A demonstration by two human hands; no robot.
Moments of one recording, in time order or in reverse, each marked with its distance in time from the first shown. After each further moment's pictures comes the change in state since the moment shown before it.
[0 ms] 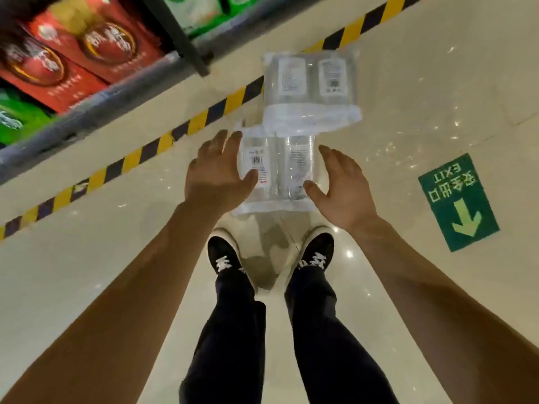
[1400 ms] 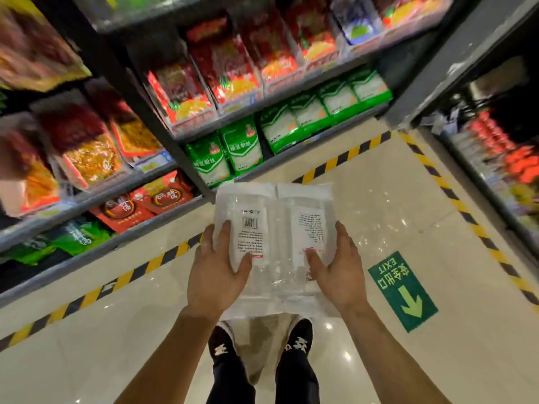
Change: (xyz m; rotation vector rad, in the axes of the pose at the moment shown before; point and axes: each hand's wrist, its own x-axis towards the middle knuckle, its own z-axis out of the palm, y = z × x) left_hand -0.108 0.067 -0.196 -0.320 0.213 -0.025; right_hand -0.088 -0.109 -0.202 0.383 0.295 0.217
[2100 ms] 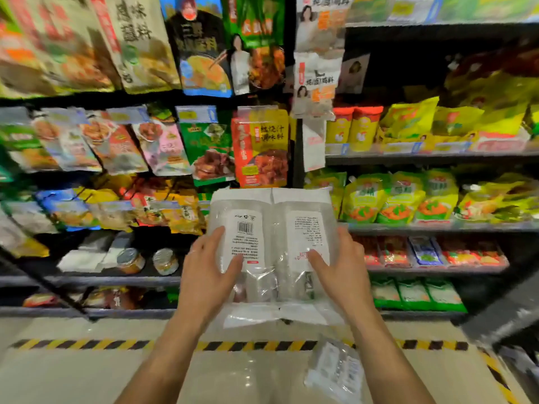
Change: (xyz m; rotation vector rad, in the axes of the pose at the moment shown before) left_hand -0.205 0.092 -0.392 -0.174 0.808 -0.035; right_hand -0.153 -0.373 -0.191 0.115 -0.085 -0.785
